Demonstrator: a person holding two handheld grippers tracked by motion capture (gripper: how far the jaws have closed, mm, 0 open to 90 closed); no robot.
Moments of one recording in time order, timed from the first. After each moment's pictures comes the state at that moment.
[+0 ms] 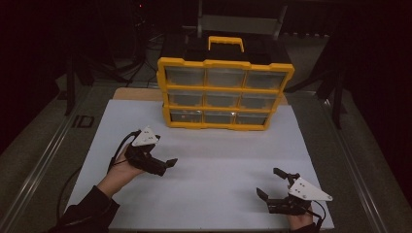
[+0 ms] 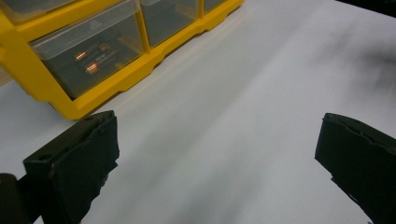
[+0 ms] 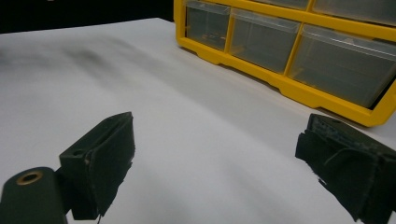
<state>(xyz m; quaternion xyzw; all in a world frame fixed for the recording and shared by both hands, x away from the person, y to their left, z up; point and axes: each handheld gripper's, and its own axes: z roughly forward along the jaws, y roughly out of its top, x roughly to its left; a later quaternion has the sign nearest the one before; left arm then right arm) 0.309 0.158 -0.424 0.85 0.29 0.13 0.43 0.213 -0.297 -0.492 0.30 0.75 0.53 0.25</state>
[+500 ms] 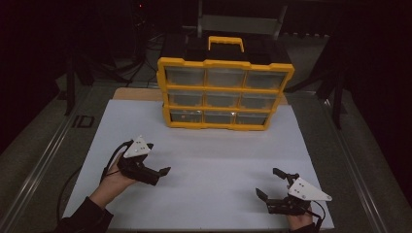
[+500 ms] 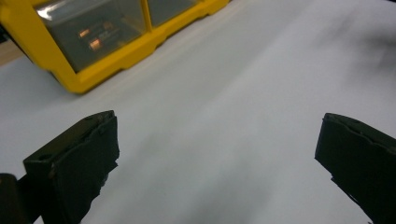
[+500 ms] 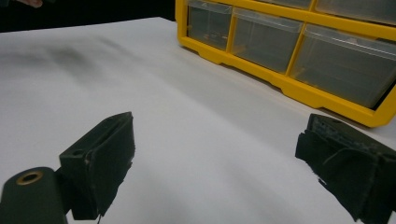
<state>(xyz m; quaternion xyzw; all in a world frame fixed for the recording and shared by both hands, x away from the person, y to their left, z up) 0.289 0.175 -0.442 0.85 0.30 0.14 0.42 0.213 -0.296 -0.492 0.29 0.75 0.53 0.25</state>
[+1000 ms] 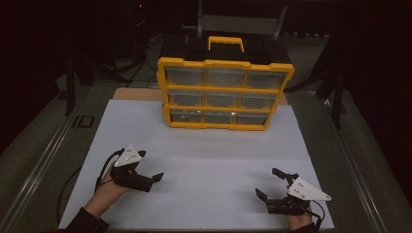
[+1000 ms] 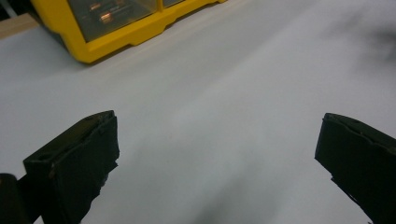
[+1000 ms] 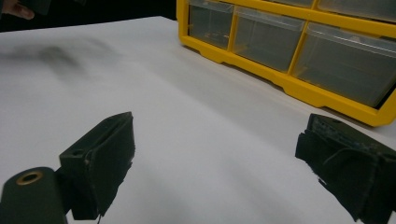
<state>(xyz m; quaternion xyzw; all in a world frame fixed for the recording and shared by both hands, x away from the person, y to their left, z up) 0.276 0.194 -0.462 0.83 0.32 0.14 0.43 0.214 -0.295 -0.493 0.29 0.75 0.53 0.25</state>
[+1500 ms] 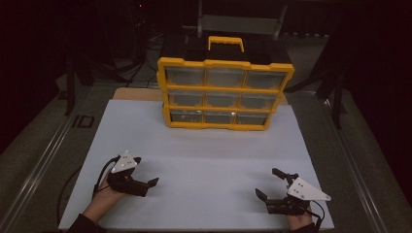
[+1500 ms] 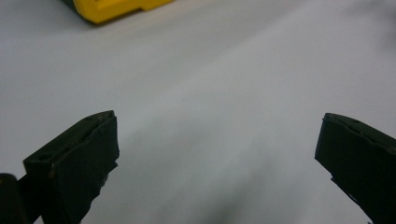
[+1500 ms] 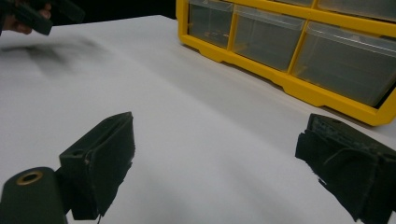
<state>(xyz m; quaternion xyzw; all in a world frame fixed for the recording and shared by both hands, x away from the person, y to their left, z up) 0.270 0.210 -0.496 0.83 0.35 0.14 0.42 0.213 -0.295 -0.493 0.29 0.76 0.53 0.25</state>
